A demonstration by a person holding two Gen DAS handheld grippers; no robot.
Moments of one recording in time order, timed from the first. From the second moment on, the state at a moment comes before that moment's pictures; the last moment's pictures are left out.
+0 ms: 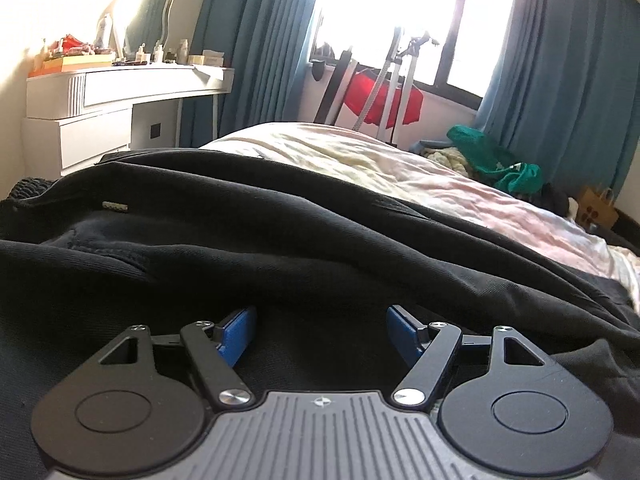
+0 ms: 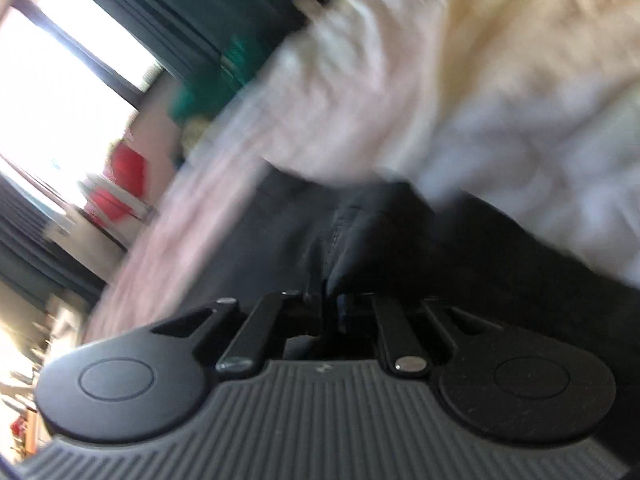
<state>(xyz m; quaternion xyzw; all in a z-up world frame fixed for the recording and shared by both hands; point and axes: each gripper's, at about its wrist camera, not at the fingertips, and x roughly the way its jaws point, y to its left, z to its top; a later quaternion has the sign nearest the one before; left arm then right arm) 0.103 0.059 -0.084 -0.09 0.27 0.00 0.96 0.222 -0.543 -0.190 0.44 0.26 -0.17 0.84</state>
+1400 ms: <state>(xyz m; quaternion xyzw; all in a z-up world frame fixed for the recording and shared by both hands) 0.058 0.077 -0.072 -0.09 0.33 0.06 0.94 0.036 -0.506 -0.157 0.52 0.27 -0.25 0.77</state>
